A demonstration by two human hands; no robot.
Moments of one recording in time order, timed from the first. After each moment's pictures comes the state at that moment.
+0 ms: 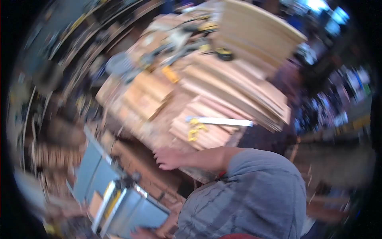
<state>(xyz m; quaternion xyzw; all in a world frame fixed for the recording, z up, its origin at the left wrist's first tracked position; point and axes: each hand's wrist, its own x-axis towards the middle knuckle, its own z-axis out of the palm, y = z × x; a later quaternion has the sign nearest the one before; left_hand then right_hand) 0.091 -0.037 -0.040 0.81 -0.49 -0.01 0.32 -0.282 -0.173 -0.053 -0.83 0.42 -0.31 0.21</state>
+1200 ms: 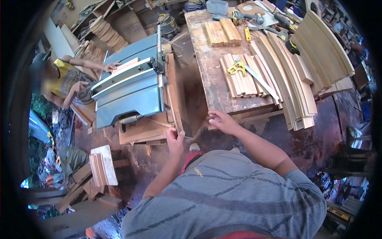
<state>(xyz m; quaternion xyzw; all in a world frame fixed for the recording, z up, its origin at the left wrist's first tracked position) -0.131 0.197 0.000 0.54 -0.39 -0.43 0.61 -0.386 0.096 0.007 -0.68 0.40 -0.29 0.55</state>
